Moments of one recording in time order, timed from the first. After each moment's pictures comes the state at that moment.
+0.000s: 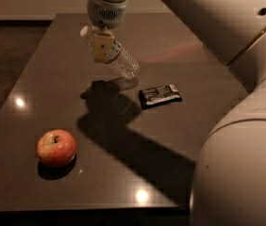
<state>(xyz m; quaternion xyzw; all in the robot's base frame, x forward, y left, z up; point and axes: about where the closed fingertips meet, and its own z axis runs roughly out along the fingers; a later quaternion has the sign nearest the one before) 0.622 0.063 0.955 -0.73 0.66 0.01 0.18</state>
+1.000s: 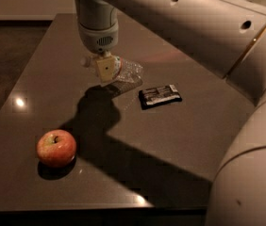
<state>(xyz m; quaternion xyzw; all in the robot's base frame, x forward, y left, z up) 0.598 0.063 0.909 -0.82 0.55 -0.07 0.11</state>
